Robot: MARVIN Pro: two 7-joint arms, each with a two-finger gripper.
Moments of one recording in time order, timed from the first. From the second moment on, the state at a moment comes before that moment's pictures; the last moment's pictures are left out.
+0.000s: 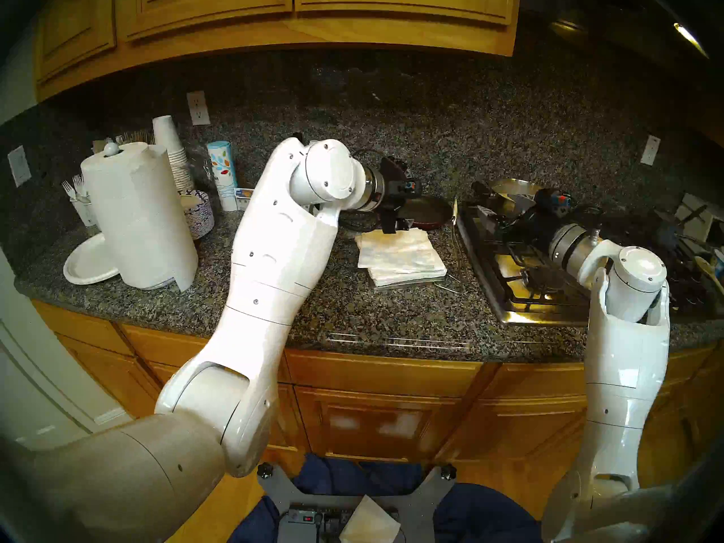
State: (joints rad) left arm 0.84 -1.62 -1.32 -1.54 0.96 0.08 -1.23; right arm -1.38 -1.35 1.97 -1.89 -0.05 0.44 0.85
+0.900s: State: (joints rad) left arm 0.82 -1.50 -1.51 -1.57 0.78 0.06 -1.49; right arm -1.35 -1.35 1.94 -1.80 -0.04 0.40 0.85
